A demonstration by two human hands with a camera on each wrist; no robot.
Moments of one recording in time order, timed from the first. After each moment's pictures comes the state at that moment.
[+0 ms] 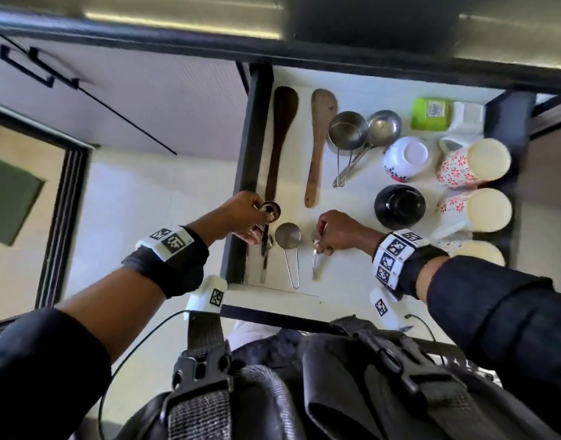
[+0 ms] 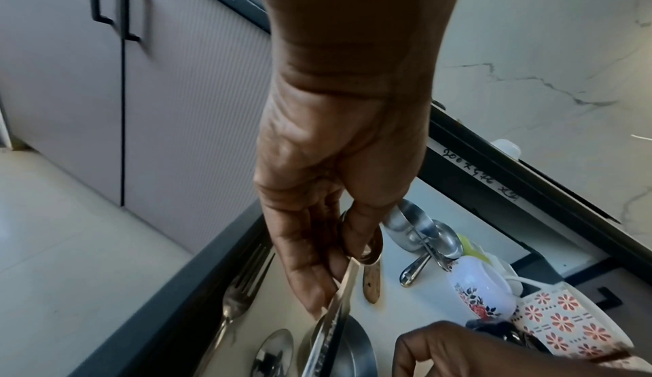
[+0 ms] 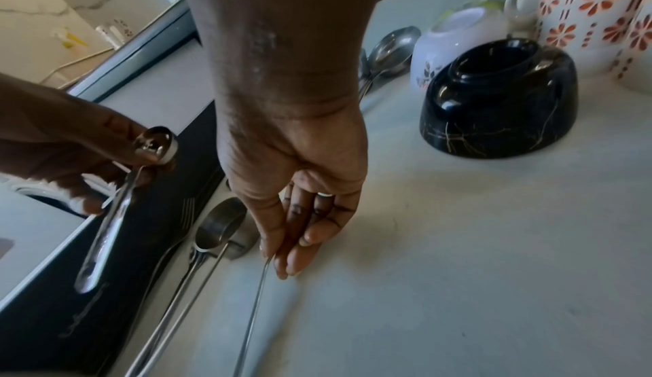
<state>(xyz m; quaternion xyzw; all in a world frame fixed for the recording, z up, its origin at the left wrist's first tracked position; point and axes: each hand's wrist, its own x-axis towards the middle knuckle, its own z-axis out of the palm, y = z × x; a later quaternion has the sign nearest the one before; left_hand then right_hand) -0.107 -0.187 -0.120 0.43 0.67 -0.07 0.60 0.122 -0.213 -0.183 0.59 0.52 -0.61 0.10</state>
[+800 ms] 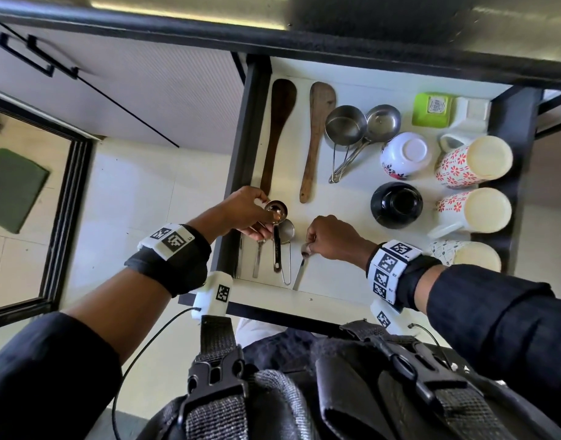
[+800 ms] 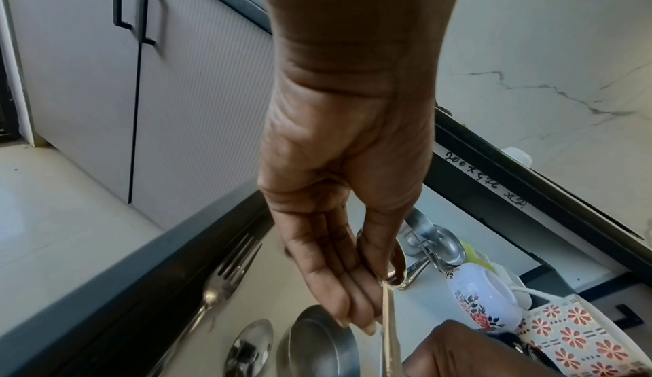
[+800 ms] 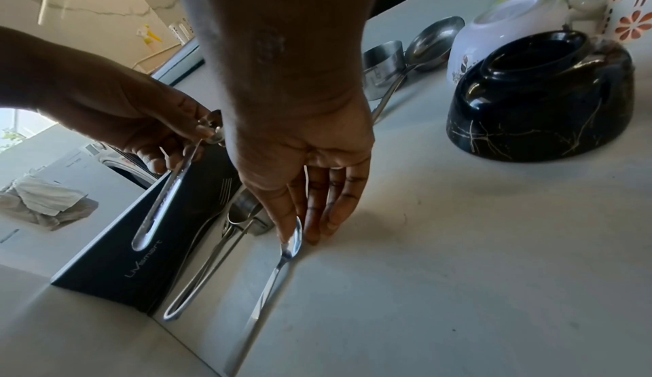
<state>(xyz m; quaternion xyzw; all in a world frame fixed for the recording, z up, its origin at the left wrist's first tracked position) -0.087 -0.190 -0.120 0.40 0.65 -0.04 0.64 0.122 -0.235 -0.191 0.55 0.68 -0.46 0.13</state>
